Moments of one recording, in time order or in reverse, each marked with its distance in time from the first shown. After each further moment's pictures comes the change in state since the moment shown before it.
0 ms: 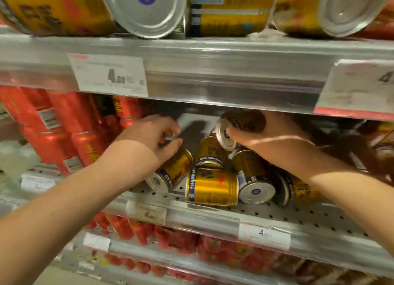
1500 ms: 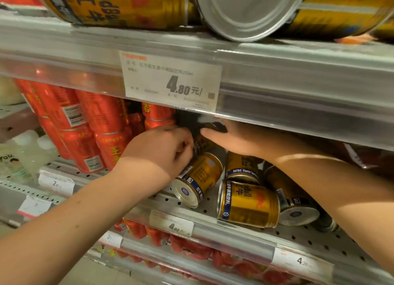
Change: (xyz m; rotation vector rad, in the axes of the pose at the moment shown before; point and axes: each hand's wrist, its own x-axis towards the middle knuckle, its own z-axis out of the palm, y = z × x) left_hand 0.001 -0.043 0.004 0.138 0.027 0.017; right_hand 0.089 -0.011 0.099 -0.091 -0.379 0.041
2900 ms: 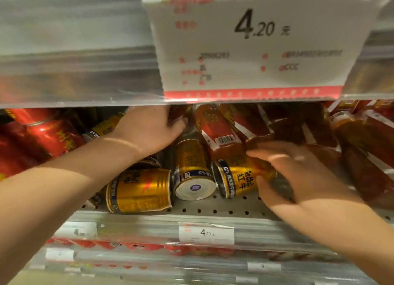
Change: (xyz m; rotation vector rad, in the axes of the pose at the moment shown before) left_hand 0.086 0.139 0.071 0.093 -0.284 0.006; right_hand -0.247 0.136 -0.067 -0.188 0.193 0.154
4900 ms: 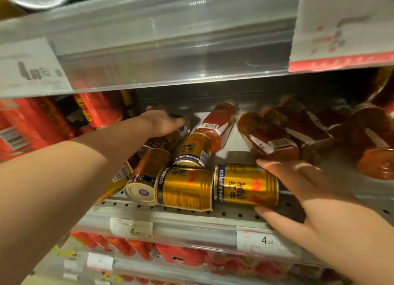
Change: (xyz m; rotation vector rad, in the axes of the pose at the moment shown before) left_hand 0.040 -0.110 -0.001 0.002 -0.178 -0.336; right_hand 0.007 -0.078 0.030 -0.017 -0.140 -0.113
